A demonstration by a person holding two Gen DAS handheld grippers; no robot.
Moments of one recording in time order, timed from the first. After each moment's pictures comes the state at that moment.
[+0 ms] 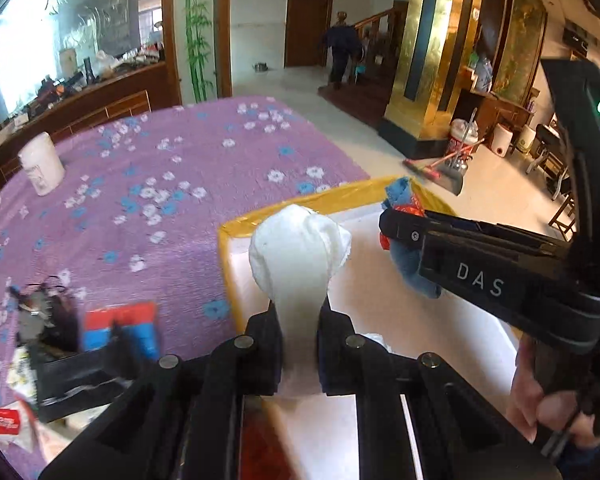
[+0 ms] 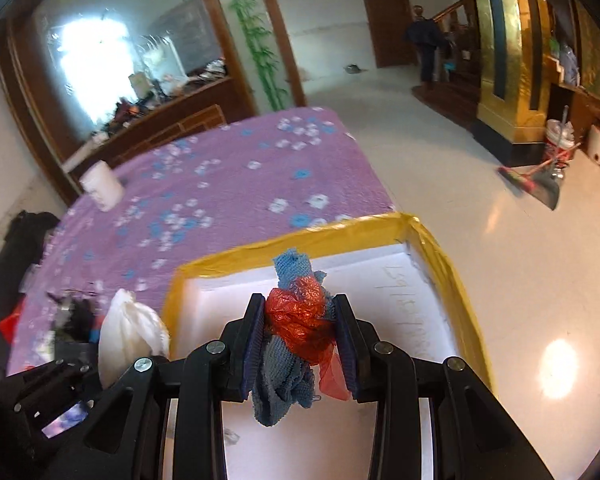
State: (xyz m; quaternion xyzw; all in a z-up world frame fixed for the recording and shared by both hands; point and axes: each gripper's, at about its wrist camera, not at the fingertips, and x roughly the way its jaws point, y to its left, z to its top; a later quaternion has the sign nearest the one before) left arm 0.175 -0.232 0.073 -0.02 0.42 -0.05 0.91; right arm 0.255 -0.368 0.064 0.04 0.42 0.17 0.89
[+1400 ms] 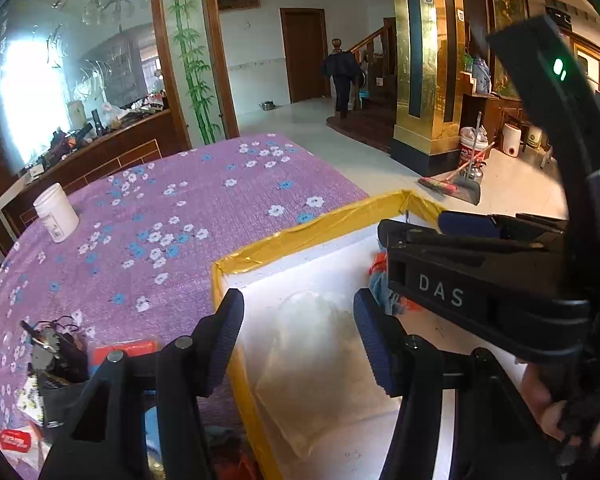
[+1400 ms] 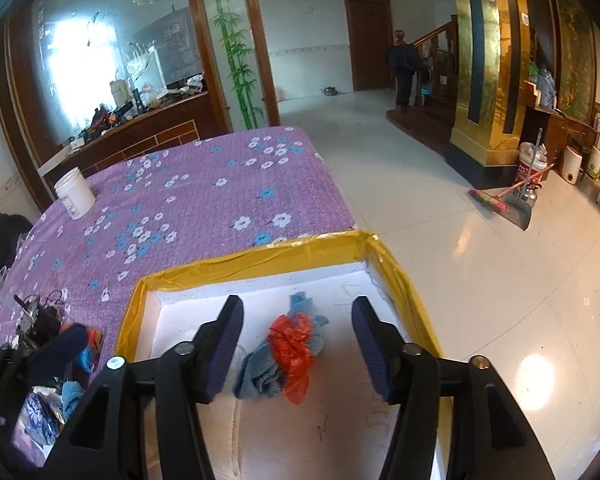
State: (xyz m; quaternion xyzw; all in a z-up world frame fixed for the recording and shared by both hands) left arm 0.161 -0.258 0.075 0.05 0.34 -0.01 0.94; right arm 0.253 -0.379 0.067 0.03 0.38 0.12 0.92
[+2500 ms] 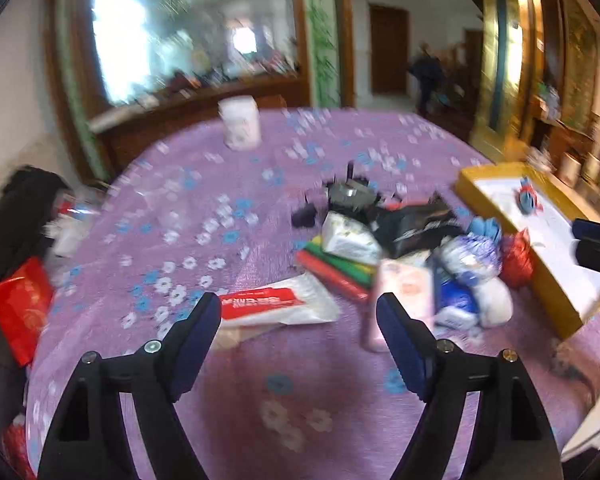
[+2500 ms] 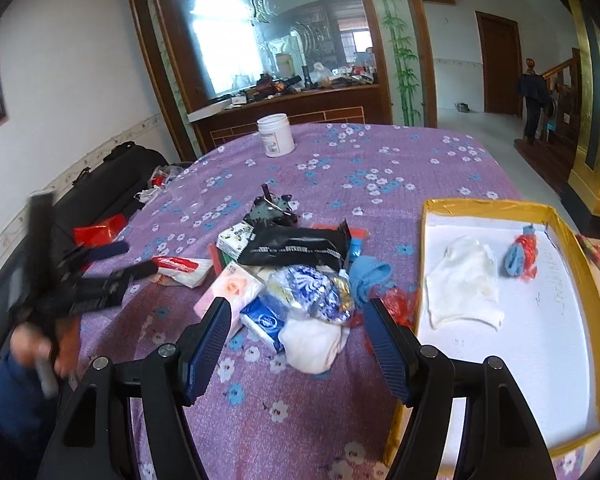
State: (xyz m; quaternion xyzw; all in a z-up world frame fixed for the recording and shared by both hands) left arm -0.035 0.024 0.086 0.00 0.37 0.09 0.92; right arm 0.034 -0.243 0.098 -0.02 0.35 0.35 0.87
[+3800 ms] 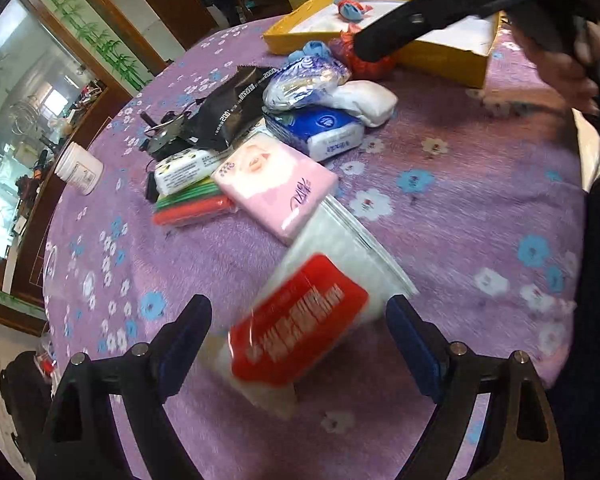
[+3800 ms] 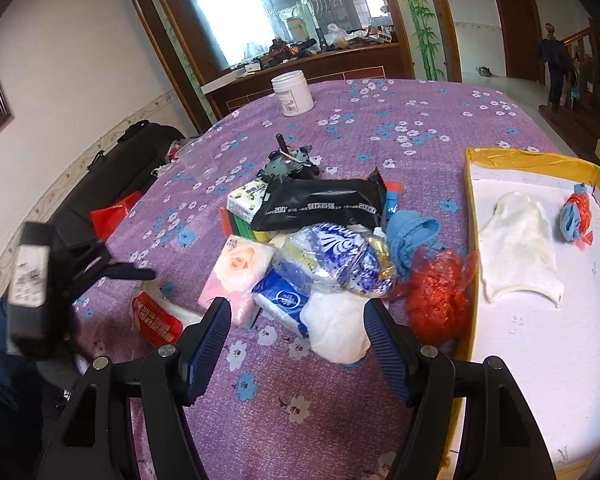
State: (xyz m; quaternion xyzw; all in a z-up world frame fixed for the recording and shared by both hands) left arm -0.057 -0.050 0.030 0.29 0.47 -0.15 0.82; right arm 0.057 -0.218 0.056 0.00 0.41 0.40 0.82
